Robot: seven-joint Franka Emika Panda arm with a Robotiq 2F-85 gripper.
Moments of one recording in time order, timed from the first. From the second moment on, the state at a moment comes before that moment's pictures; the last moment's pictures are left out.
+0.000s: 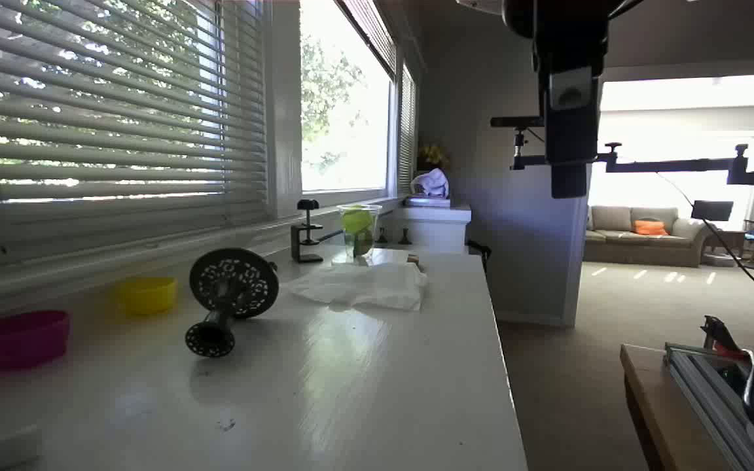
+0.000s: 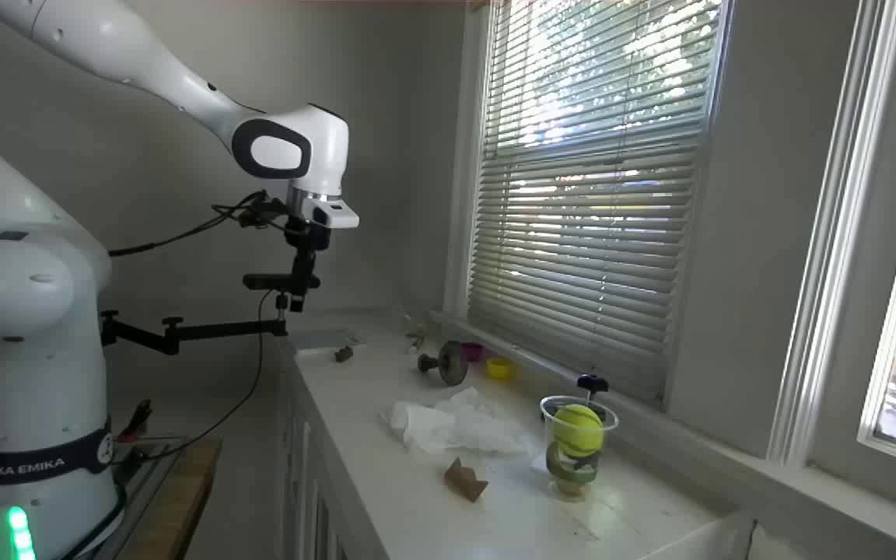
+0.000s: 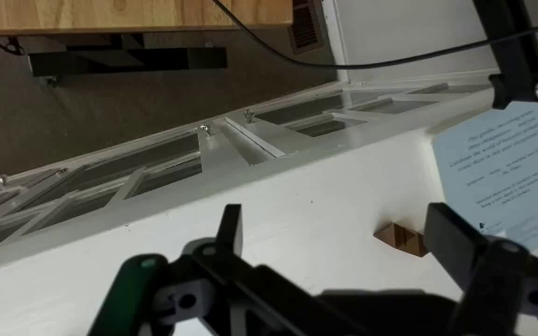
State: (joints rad) arm 0.27 -0.67 0.24 -2.70 0.42 2.03 0.33
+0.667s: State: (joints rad) arm 0.27 -0.67 0.24 -2.70 0.42 2.03 0.33
